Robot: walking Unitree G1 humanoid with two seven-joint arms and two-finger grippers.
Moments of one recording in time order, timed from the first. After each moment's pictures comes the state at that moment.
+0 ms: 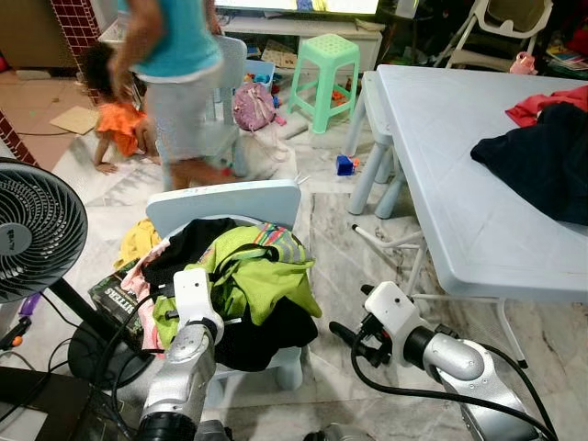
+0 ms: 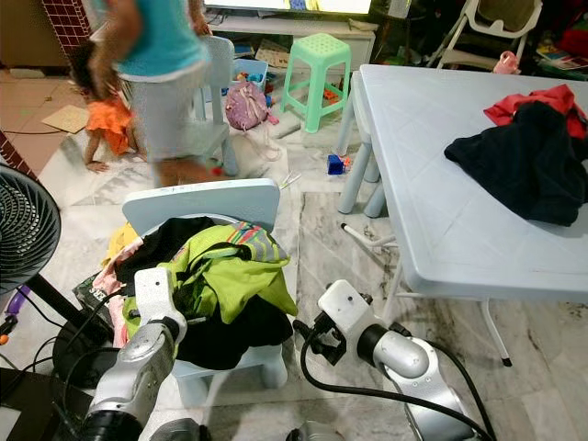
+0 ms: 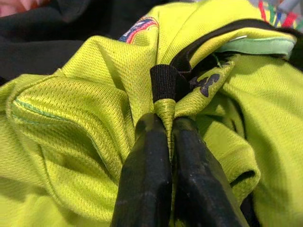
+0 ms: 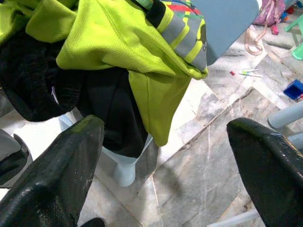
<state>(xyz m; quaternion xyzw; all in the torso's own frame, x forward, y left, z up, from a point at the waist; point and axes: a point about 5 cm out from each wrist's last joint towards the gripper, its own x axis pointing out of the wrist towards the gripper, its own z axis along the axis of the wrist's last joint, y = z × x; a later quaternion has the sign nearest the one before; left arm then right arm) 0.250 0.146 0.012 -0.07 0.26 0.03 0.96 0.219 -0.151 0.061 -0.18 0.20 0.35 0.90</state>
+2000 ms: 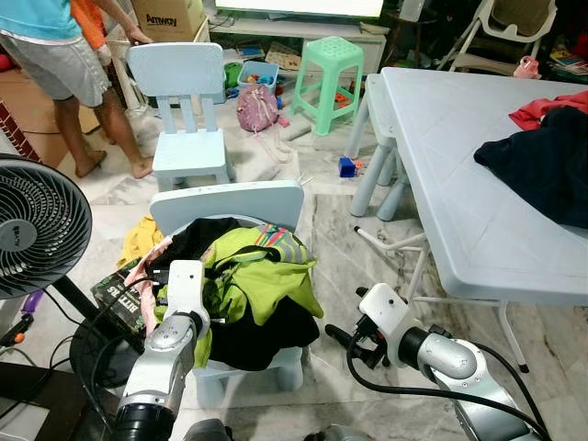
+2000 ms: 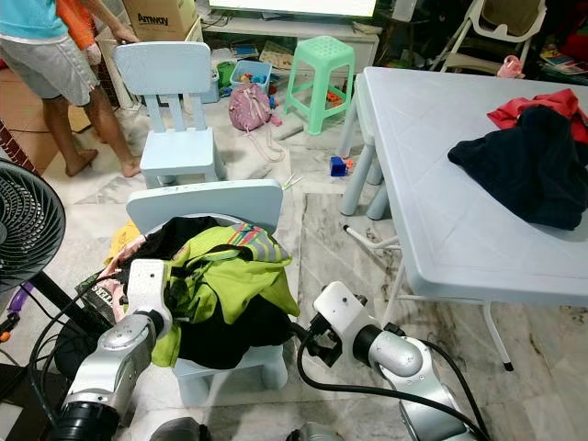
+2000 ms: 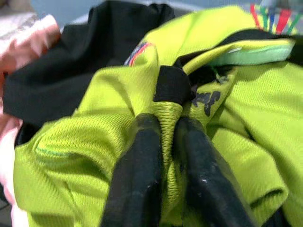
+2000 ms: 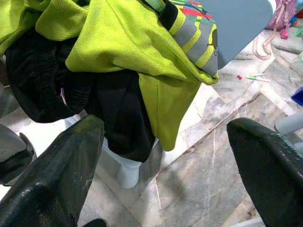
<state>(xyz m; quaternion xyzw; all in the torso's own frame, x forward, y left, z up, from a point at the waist) 0.266 0.160 0.026 -0.01 0.25 -0.02 0.97 0.221 -0.146 0.056 -0.18 0.20 0.36 0.89</state>
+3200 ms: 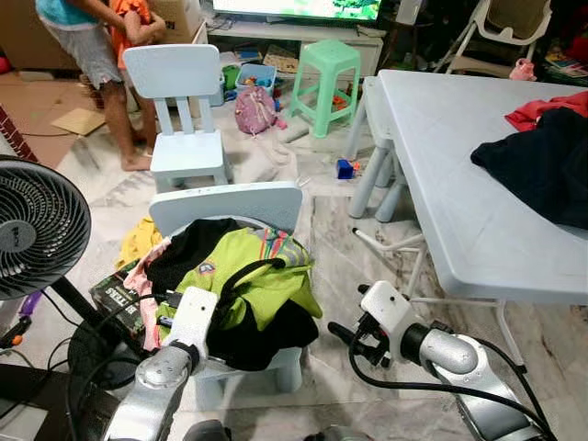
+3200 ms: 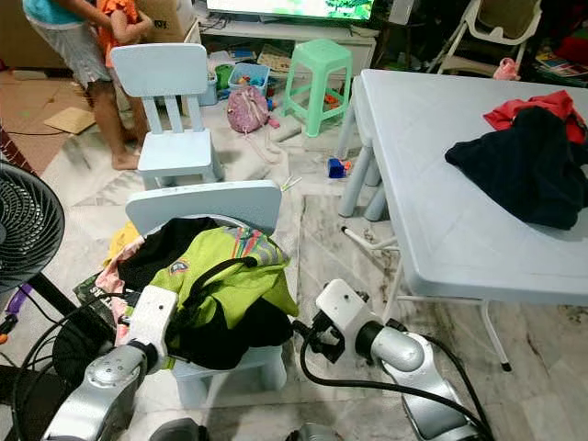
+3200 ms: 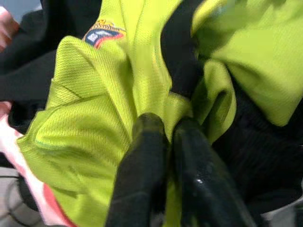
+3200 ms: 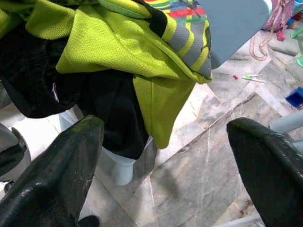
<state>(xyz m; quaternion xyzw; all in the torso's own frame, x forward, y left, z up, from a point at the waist) 0.217 0.160 0.018 0.13 0.28 -0.12 0.94 0.227 -0.150 0.056 -0.19 0.20 0.36 0.89</state>
